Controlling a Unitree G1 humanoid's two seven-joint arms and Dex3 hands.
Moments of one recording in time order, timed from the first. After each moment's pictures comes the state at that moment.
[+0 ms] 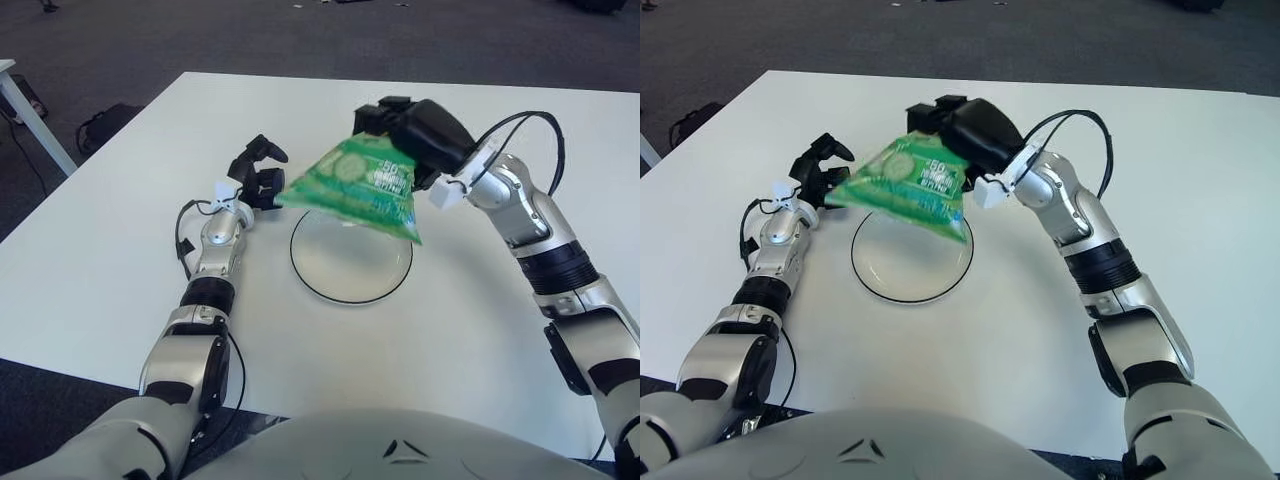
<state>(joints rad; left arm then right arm) -0.49 0.11 0.09 0.77 -0.06 -0.52 -0.15 -0.62 -0.50 0.34 0.05 -0.47 -0.49 0.30</state>
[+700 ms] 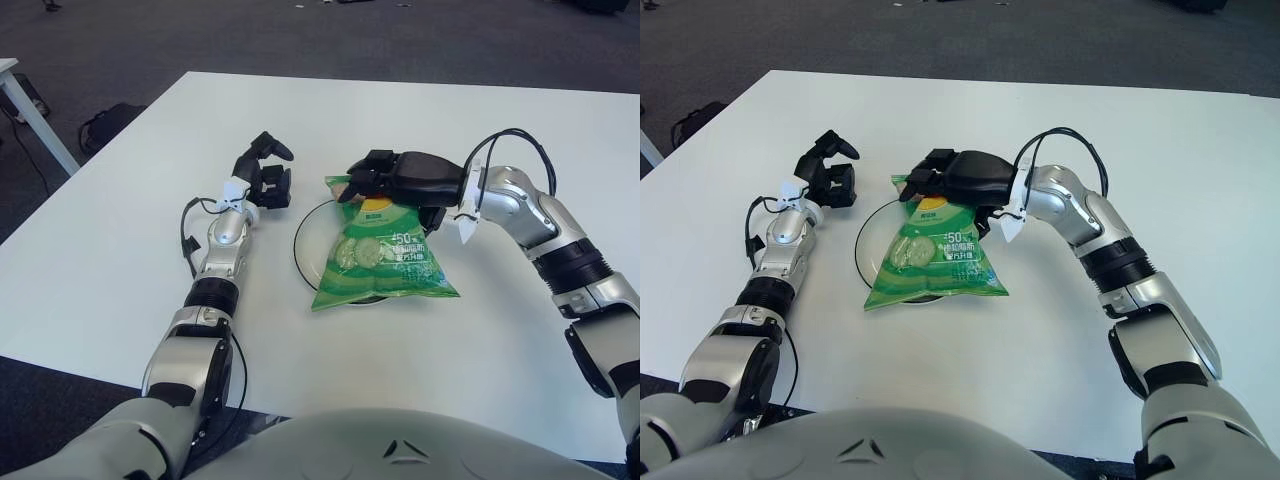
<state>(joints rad) -0.48 0.11 0.04 0.75 0.02 -0.55 -0.06 -0.66 -0.58 0.41 0.23 -0.45 -0.80 0.51</state>
